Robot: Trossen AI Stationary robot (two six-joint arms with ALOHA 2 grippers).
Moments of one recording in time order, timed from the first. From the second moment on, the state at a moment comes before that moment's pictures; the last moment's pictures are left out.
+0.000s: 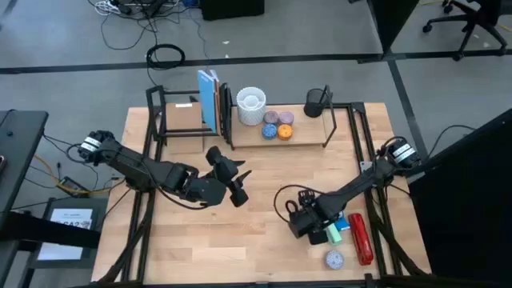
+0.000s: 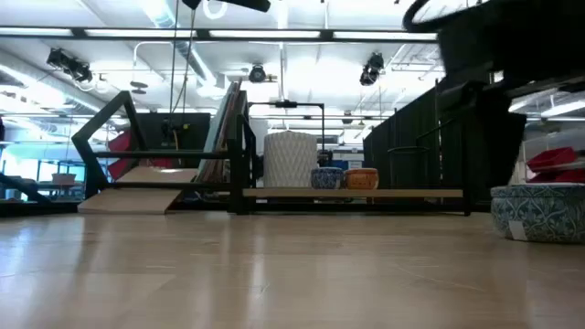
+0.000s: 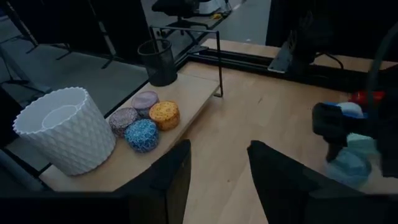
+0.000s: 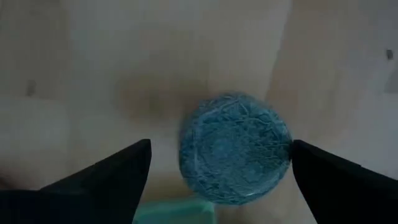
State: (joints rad) left arm -0.38 1.43 1.24 -0.39 -0.88 -0.40; right arm 0.55 1.77 1.18 -0.88 0.13 0.35
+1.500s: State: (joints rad) left arm -0.38 1.50 1.24 -0.36 -0.88 -0.40; right arm -0.58 1.63 1.18 -0.74 0.20 -0.18
